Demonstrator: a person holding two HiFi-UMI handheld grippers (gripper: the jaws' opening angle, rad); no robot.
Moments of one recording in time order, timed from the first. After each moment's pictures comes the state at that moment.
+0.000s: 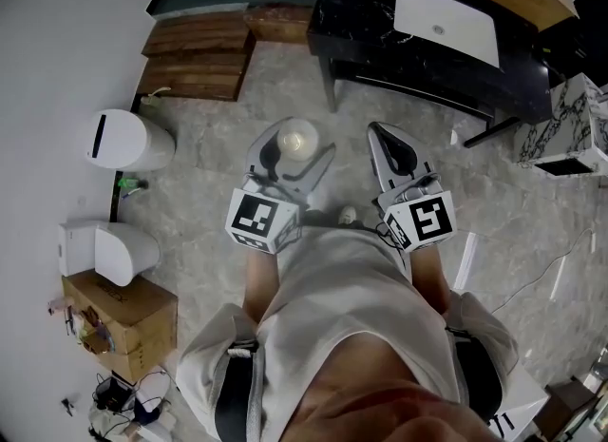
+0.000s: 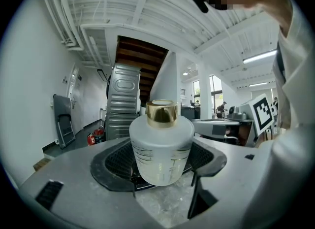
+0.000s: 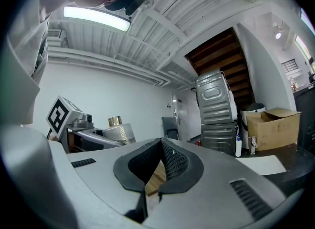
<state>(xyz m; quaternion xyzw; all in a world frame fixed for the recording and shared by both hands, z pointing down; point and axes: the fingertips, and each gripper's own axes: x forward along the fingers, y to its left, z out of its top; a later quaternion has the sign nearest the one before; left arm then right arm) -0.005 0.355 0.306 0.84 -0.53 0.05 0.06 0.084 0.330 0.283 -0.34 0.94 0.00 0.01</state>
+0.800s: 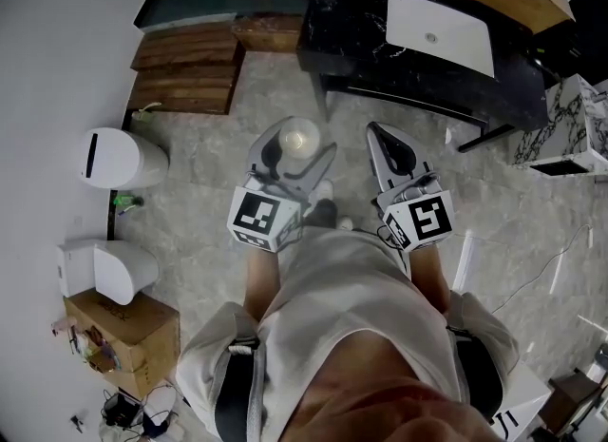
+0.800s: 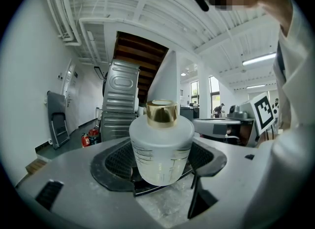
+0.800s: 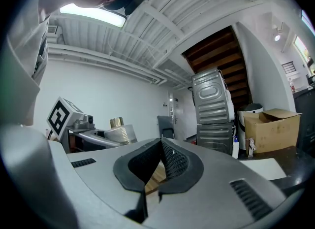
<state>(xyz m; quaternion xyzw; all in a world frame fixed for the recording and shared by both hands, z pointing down) -0.005 0.285 0.309 0.85 -0.51 0.04 0.06 0.080 0.267 0.285 -0.36 0.93 0.01 0.00</state>
